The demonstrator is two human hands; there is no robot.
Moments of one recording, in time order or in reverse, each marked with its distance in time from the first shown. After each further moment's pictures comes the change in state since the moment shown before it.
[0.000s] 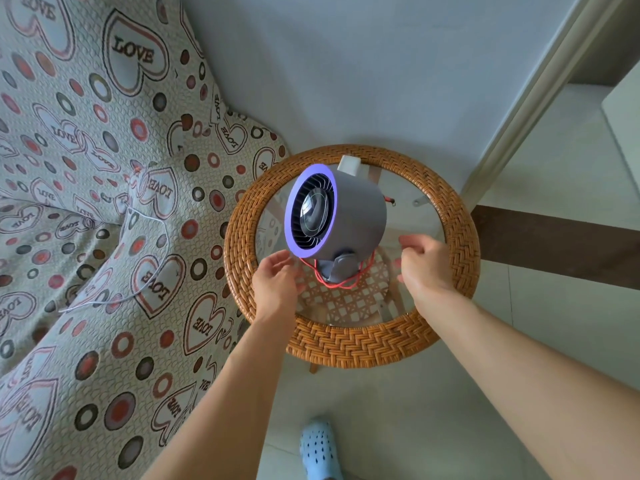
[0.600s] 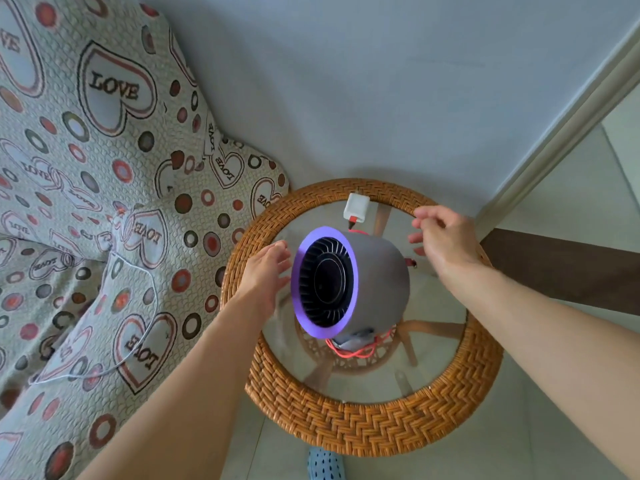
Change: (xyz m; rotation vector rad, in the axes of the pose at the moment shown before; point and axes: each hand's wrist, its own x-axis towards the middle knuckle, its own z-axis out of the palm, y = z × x) left_hand 0.118 0.079 0.022 -0.019 -0.206 -0.130; right_hand 0.112 -0.080 0.026 0.000 0.035 -0.154
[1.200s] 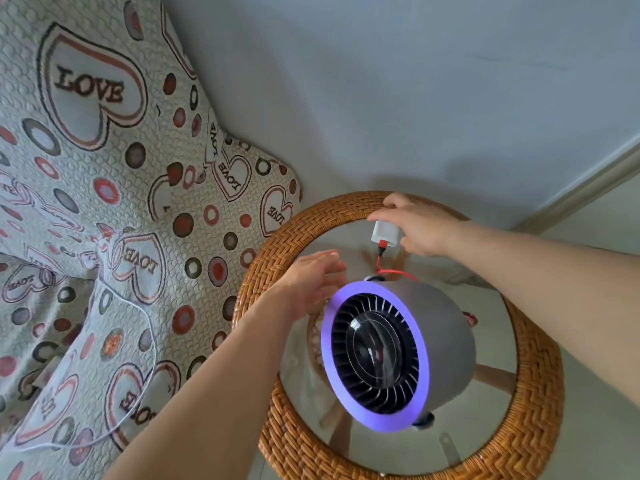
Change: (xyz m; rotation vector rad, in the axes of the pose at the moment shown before) left_hand 0.081 0.028 0.024 0.243 -0.360 -0.180; right_hand 0.100 -0.043 0.090 -1.175 -0.739 -0.505
